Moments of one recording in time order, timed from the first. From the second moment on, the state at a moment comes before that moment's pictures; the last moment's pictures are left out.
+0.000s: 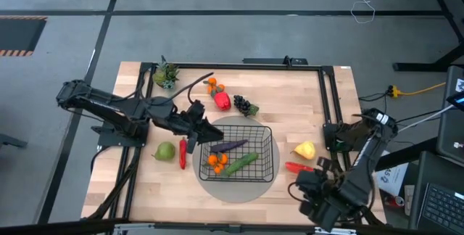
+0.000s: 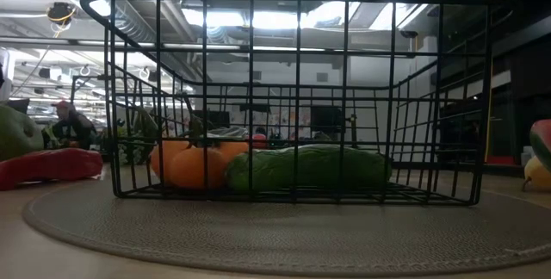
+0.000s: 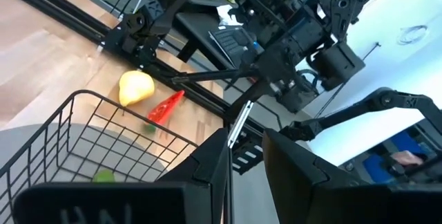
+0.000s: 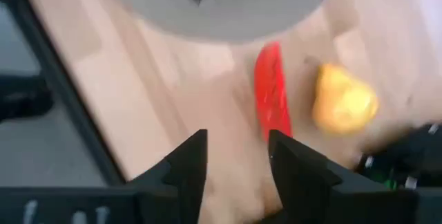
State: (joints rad) left arm -0.23 1.16 1.00 0.09 -0.07 -0.73; right arm 0.94 1.76 1.73 -1.57 0.27 1.38
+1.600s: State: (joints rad) left arm -0.32 1.16 1.00 0.18 -0.18 -0.73; right arm 0.84 1.29 0.81 -0.91 0.14 1.25
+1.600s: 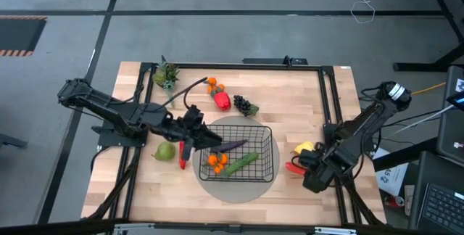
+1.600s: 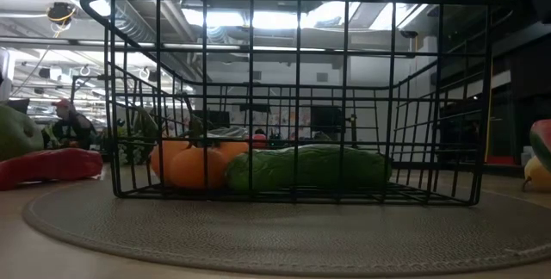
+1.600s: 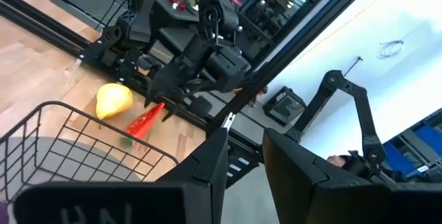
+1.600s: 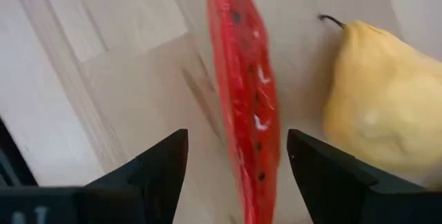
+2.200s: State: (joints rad) left arm -0.32 1.16 1.00 0.17 -0.17 -0.67; right arm 0.82 1.35 0.70 -0.69 0.15 1.35
